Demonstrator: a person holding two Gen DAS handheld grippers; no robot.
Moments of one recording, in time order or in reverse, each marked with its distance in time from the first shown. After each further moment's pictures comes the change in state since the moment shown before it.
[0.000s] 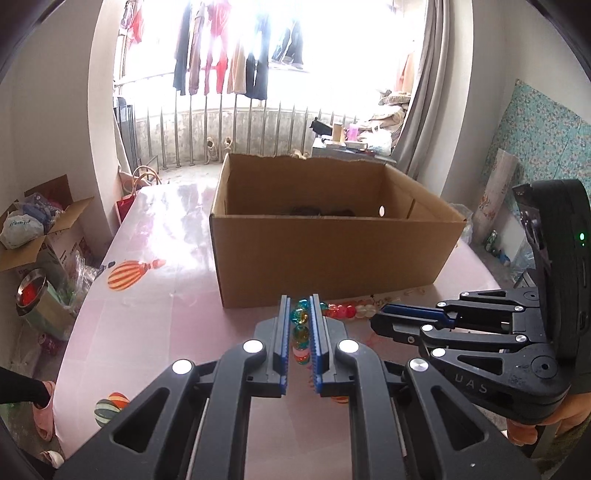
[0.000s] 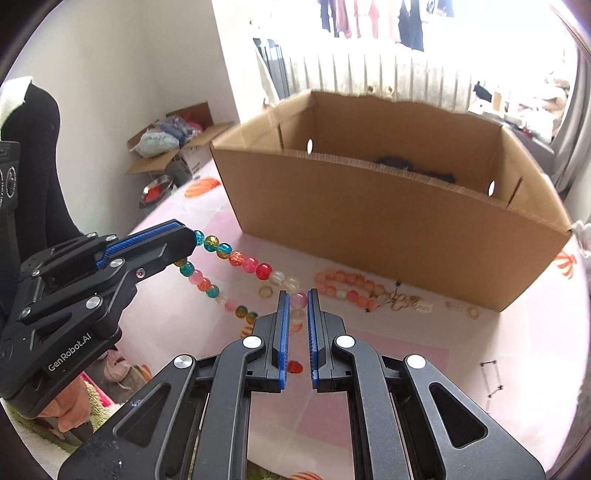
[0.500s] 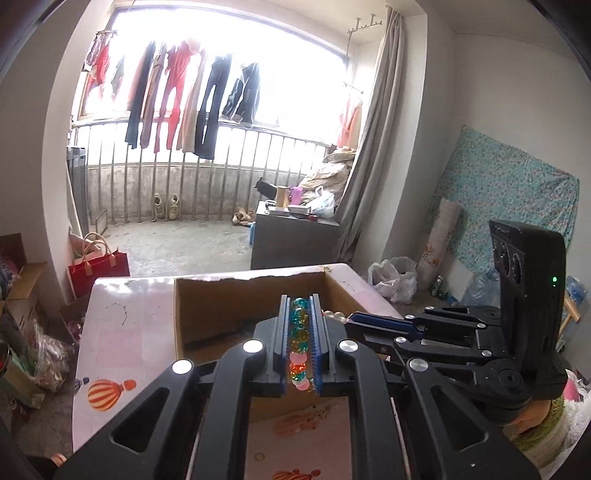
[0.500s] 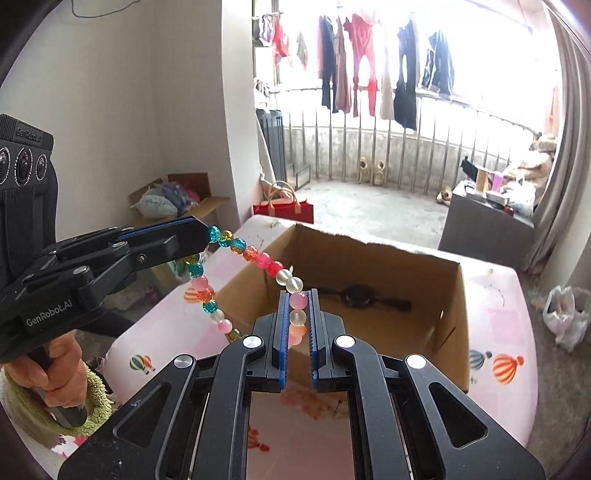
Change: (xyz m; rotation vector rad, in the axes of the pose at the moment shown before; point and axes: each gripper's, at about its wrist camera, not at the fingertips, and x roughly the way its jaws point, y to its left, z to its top) left arm -0.036 0.000 0.128 0.038 -0.192 -0.240; right arm -0.073 -0.025 0.095 -0.082 -0.257 -0.040
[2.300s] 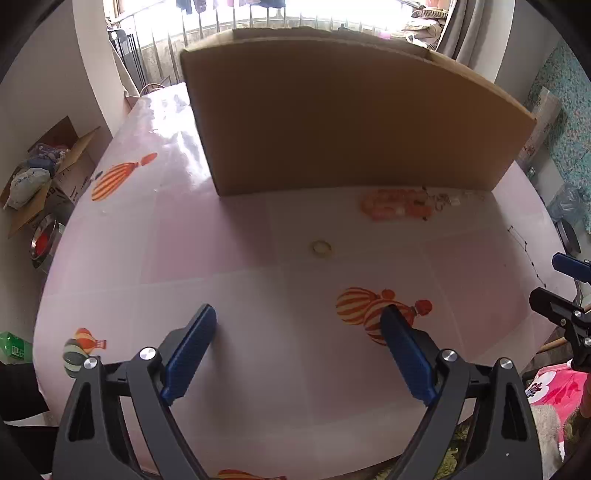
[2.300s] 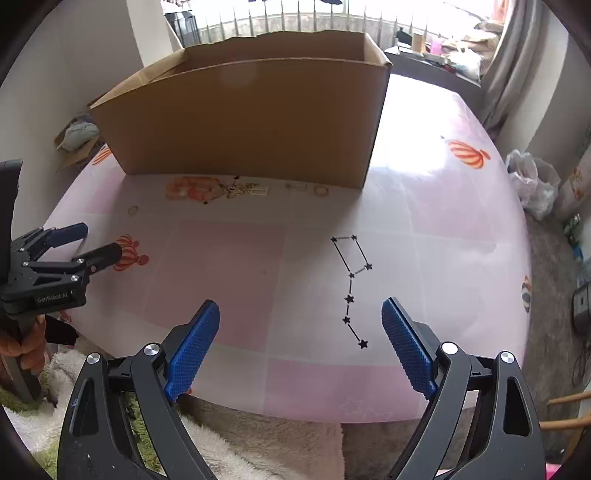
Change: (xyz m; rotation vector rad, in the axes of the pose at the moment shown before) left arm 0.080 0.003 -0.192 -0.078 0.594 0.372; right arm 0.032 -0.052 -0.175 0.229 0.454 -0.226
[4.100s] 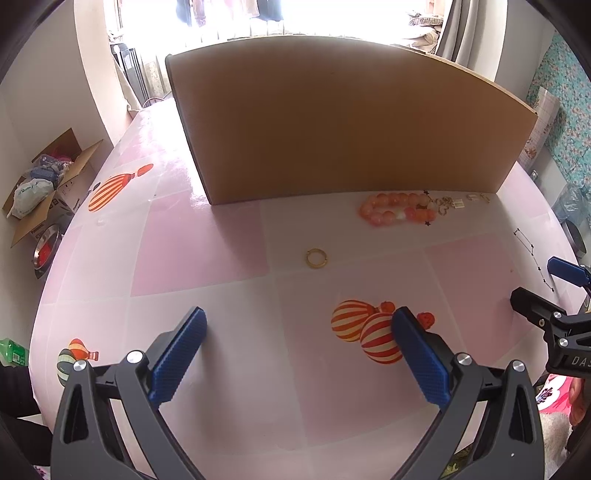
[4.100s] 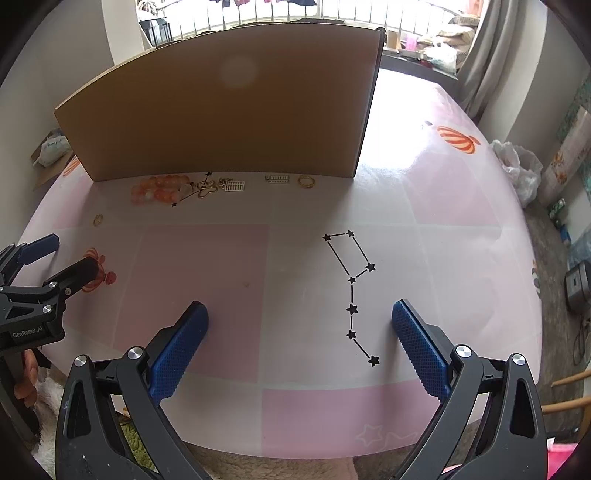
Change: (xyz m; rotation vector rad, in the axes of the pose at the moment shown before) left arm 0.009 -0.006 -0.002 0.005 -0.057 0.017; right arm 0.028 0.003 -0.006 0.050 -0.032 -0.075
